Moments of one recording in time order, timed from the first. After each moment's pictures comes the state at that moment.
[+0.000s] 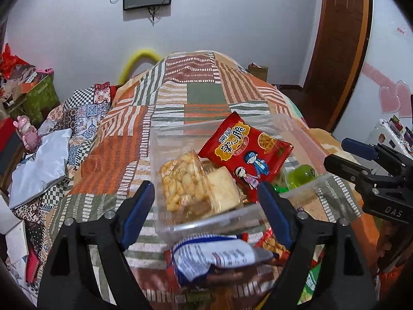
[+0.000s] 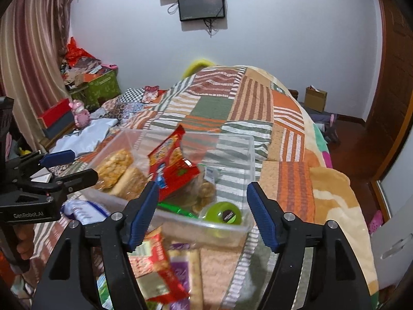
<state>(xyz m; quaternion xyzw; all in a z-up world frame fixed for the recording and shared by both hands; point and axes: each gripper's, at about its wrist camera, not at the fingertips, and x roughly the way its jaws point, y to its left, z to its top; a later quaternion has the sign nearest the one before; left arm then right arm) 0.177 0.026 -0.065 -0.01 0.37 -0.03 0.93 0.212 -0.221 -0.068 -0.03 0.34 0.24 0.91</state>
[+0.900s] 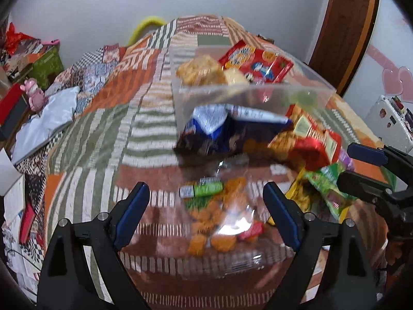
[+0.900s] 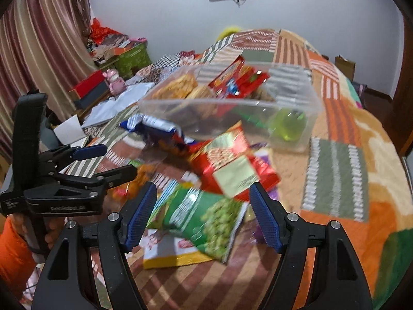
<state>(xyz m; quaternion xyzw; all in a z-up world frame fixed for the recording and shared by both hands) 0.089 0.038 -0.131 -0.03 0.45 -0.02 0.89 0.127 -0.200 -0.117 -0.02 0.42 0.32 0.85</state>
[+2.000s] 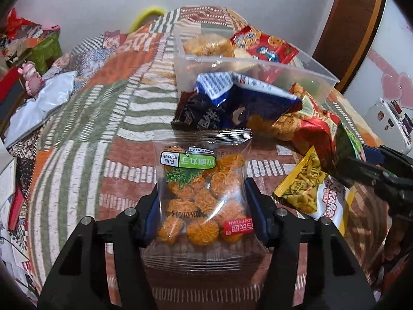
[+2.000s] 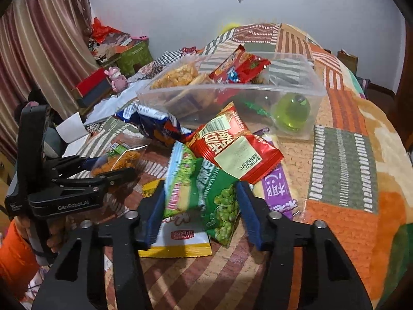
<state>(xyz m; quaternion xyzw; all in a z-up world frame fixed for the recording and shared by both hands) 0.076 0.045 -0.148 -0.05 0.45 -0.02 0.89 0.124 -0.209 -0.126 0.00 0.42 0.33 0.85</state>
